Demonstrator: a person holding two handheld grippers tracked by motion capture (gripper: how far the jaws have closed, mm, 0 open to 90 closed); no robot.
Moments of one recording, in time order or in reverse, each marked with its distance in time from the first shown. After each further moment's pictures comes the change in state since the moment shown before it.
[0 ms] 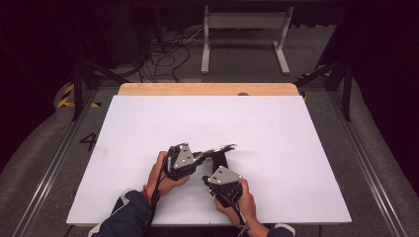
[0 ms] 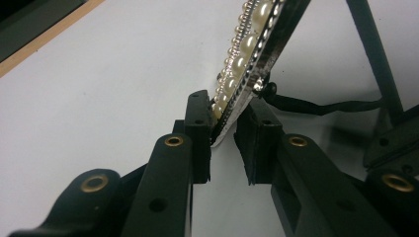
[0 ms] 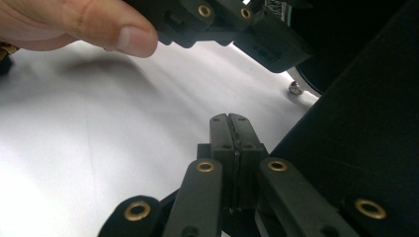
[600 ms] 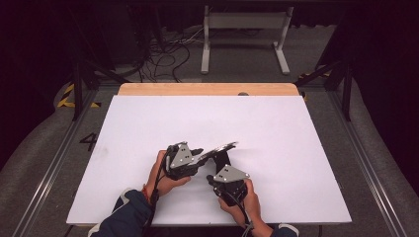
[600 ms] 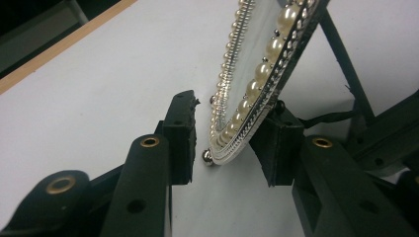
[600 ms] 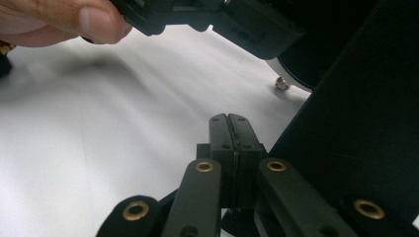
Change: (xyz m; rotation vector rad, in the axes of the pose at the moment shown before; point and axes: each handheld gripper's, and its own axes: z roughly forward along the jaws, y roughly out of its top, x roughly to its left) left arm 0.001 0.004 -0.003 -0.075 -0.032 0.001; right arm -0.011 -0.005 -0.007 0.001 0.010 0.041
